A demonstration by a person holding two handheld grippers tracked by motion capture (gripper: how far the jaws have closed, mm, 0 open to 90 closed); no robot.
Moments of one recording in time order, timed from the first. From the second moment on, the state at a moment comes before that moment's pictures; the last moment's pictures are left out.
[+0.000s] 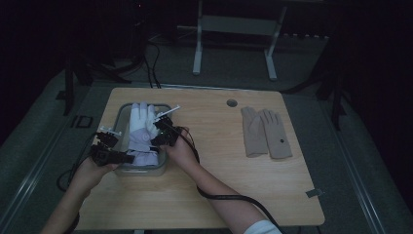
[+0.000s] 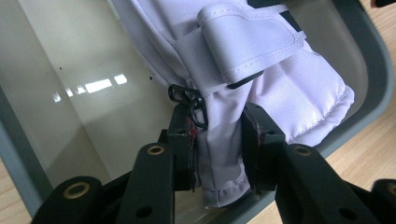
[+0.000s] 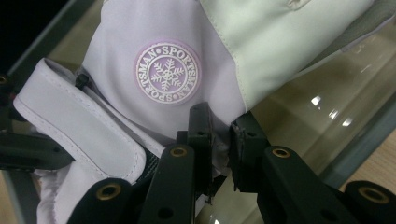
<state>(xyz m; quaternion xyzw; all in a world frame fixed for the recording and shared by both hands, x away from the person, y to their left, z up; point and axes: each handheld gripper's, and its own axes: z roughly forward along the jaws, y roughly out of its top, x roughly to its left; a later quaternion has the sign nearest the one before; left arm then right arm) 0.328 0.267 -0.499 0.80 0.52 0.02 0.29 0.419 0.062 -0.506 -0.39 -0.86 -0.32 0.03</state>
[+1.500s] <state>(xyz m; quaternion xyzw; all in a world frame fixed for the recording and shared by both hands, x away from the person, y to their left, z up) 0.306 0.208 -0.453 0.78 0.47 0.10 0.41 0.418 -0.005 -0.453 -0.33 -0.86 -0.39 -0.01</state>
